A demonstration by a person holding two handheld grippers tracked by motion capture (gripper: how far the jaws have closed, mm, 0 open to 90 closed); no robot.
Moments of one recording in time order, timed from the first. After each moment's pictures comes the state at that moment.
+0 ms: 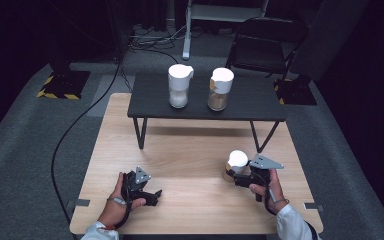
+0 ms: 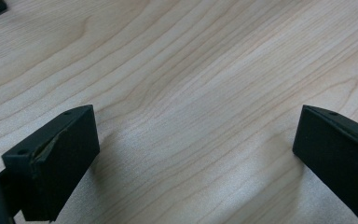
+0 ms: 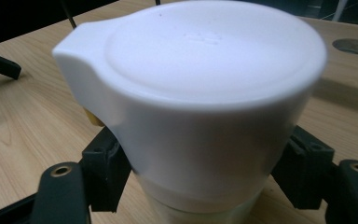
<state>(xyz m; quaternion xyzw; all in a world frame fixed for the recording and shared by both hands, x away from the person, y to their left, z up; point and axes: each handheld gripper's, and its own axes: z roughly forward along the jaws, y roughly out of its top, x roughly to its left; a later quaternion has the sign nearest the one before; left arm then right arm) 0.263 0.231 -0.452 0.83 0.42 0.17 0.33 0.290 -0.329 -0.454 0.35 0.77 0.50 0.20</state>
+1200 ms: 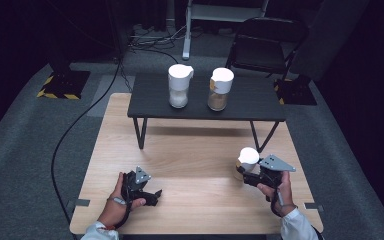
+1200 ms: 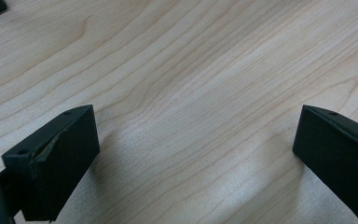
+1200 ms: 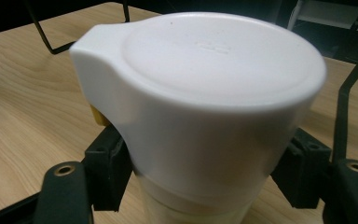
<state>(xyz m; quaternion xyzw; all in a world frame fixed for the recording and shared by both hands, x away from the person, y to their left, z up) 0.263 0.231 -0.452 0.83 0.42 0.16 0.33 0.261 -0.332 -0.427 0.37 0.76 0.47 0.26</state>
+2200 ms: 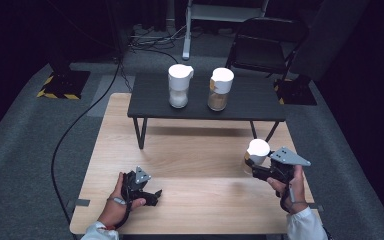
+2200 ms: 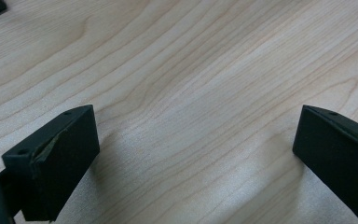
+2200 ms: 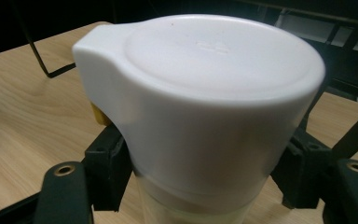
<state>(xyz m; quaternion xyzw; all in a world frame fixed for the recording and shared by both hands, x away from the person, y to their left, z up) 0.263 0.231 -0.452 0.83 0.42 0.17 0.33 0.249 -0.337 -0.376 0.37 0.75 0.47 0.29</state>
